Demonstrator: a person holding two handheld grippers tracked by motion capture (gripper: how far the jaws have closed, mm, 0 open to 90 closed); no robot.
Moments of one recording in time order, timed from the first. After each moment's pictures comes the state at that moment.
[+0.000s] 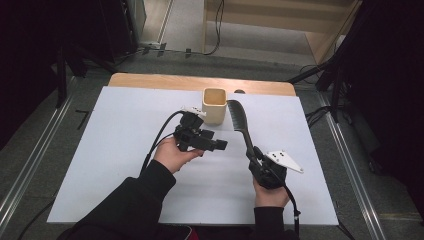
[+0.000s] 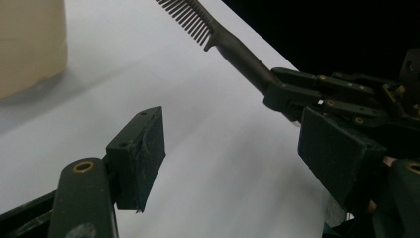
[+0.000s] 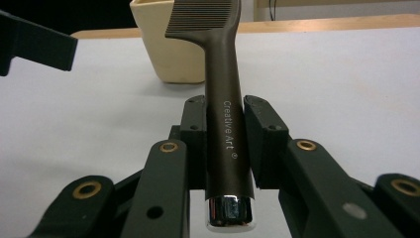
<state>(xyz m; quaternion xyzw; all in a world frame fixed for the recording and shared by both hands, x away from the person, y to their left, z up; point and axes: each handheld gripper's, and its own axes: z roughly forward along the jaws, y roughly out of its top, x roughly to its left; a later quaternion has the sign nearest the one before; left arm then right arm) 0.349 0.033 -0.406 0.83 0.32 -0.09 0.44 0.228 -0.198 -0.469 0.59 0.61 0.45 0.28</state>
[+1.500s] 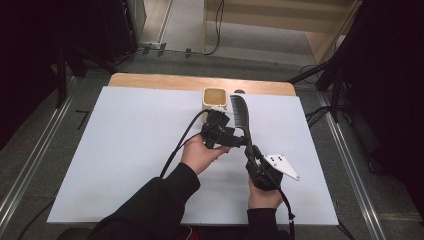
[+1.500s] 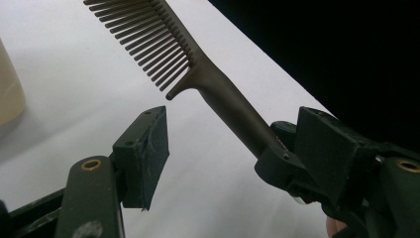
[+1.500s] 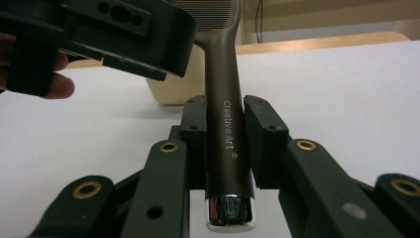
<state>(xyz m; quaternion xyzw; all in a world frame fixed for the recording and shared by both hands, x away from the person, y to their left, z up) 0.354 -0.033 -0.412 0.83 0.35 -0.06 0.44 0.225 -0.187 -0.476 0.59 0.57 0.48 0.31</state>
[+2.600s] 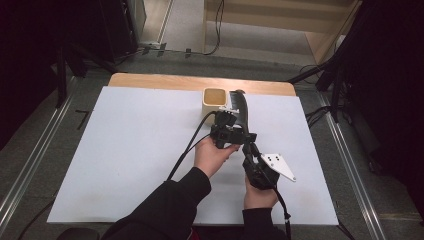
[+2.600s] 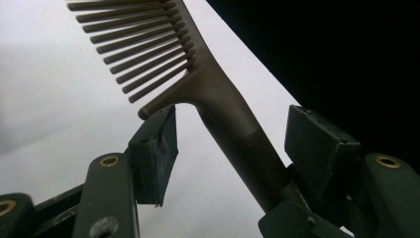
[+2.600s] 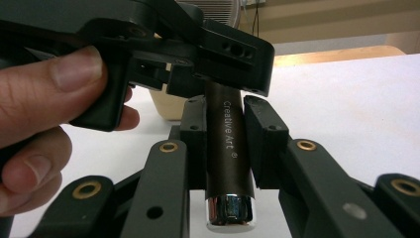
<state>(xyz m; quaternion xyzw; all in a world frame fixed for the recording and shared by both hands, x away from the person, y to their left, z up) 0.358 -0.056 -0.428 0.80 0.39 -0.06 0.45 0.226 -0.176 -0.471 0.59 0.55 0.49 0.33</state>
